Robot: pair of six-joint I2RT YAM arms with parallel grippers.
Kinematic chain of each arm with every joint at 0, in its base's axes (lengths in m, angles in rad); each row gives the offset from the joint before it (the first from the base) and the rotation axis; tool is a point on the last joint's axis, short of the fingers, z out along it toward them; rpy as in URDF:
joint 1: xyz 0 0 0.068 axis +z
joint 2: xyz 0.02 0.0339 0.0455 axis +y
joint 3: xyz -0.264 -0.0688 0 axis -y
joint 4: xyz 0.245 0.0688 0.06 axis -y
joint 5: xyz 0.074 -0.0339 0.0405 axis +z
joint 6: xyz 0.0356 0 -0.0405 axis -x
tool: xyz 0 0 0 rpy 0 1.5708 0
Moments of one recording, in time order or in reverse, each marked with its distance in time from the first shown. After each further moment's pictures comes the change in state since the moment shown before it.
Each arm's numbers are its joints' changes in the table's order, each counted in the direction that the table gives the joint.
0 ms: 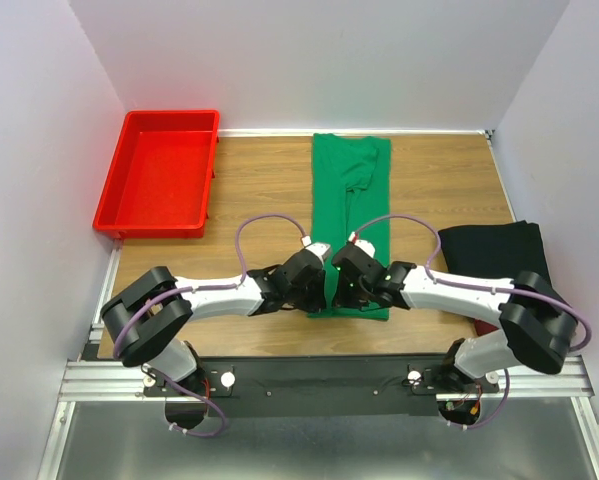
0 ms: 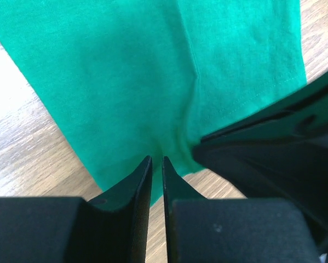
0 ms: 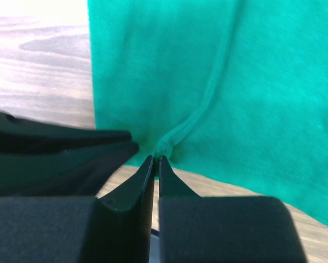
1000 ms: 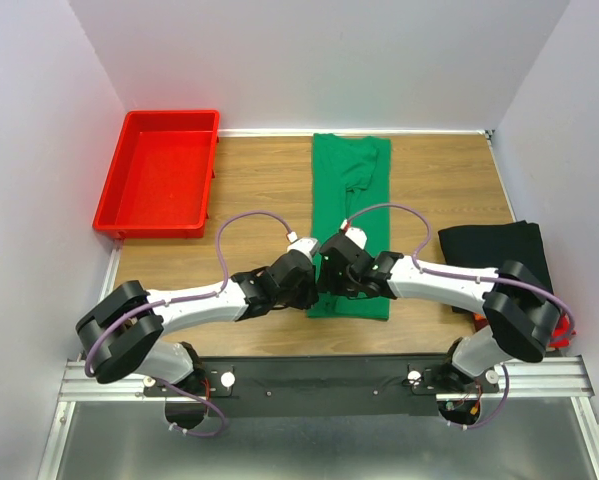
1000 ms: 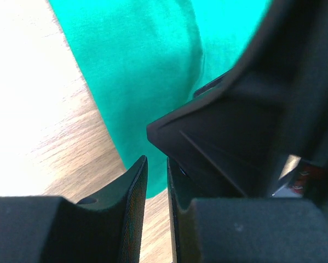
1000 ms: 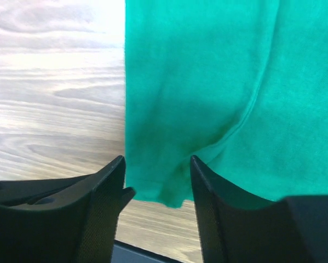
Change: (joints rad) left arm 0.000 -0.153 -0.047 -0.053 0.115 0.023; right arm -0.001 0.136 0.140 0.010 -0.074 -0.003
